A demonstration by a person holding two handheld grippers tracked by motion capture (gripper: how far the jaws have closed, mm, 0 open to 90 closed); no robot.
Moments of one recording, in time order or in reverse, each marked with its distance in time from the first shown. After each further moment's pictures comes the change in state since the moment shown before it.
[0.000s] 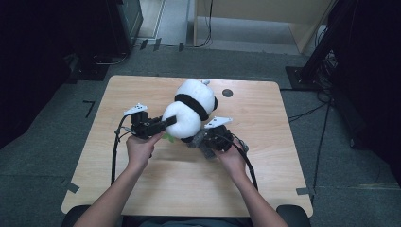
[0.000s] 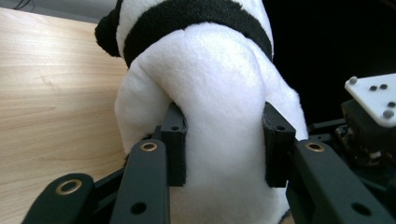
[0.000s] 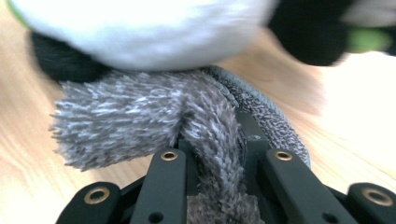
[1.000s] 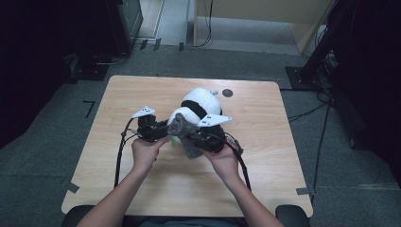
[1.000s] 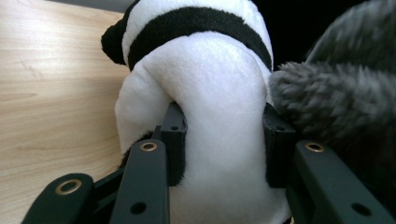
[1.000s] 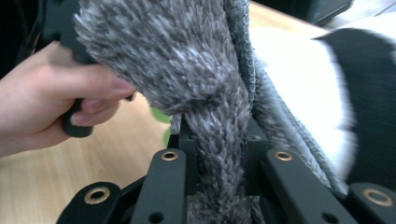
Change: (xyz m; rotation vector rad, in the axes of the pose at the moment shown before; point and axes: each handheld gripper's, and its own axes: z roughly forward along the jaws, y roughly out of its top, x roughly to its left) left arm -0.013 -0.010 0.014 0.054 0.008 0.009; right arm 0.051 0.038 -0.036 -0.180 0.157 -0.012
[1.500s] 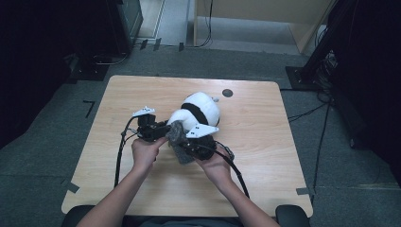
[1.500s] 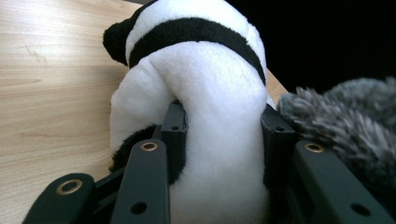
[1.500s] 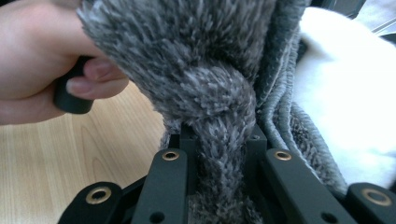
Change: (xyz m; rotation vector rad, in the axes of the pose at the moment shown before) left arm 0.004 0.002 0.000 0.015 0.014 -0.044; right arm 0.018 -0.019 0.025 0.012 -0.008 -0.090
